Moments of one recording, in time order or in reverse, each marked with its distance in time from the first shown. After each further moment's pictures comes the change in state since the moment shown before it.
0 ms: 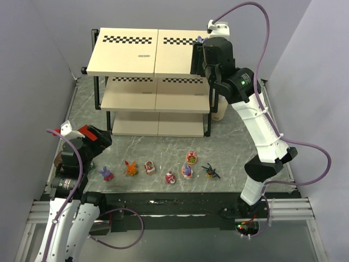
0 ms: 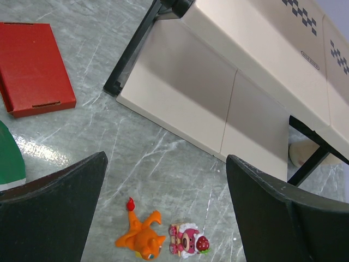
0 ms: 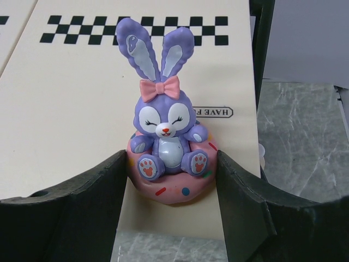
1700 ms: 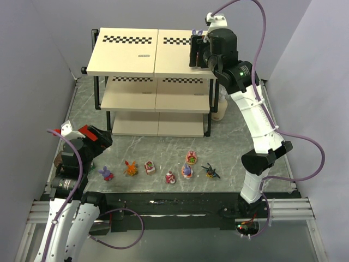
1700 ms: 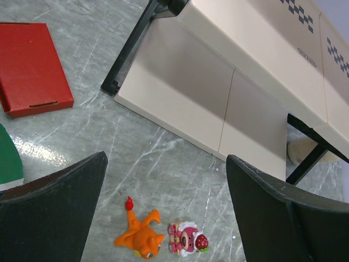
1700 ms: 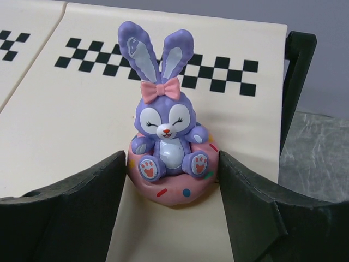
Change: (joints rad) left arm -0.012 -0.003 0.000 0.000 -0.002 0.000; right arm -0.125 0.080 0.034 0.124 -0.264 -0.094
